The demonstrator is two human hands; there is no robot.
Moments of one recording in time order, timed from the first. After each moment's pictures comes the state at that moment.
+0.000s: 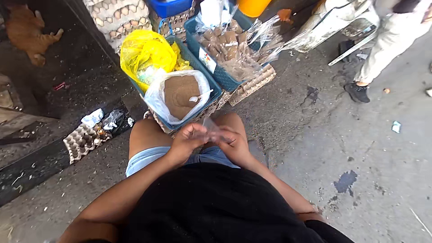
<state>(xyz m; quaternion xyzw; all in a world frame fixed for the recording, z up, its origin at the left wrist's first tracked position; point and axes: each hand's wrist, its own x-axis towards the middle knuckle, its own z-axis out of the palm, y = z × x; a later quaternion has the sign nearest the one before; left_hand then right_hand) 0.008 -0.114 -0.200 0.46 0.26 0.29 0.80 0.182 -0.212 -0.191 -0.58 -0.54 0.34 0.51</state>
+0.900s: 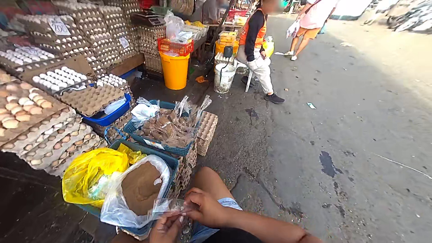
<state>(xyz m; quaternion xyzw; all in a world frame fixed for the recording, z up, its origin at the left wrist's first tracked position) 0.027 -0.114 -0.193 0.57 0.30 0.28 0.71 0.195 -0.204 -0.197 -0.63 -0.58 0.22 0.48</state>
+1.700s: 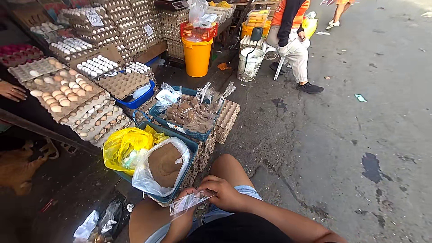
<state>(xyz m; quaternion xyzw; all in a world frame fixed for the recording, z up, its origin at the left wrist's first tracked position) 0.021 -0.116 -0.210 0.58 0.26 0.34 0.70 0.188 -0.205 -0.204 -0.58 -0.62 0.21 0.48</state>
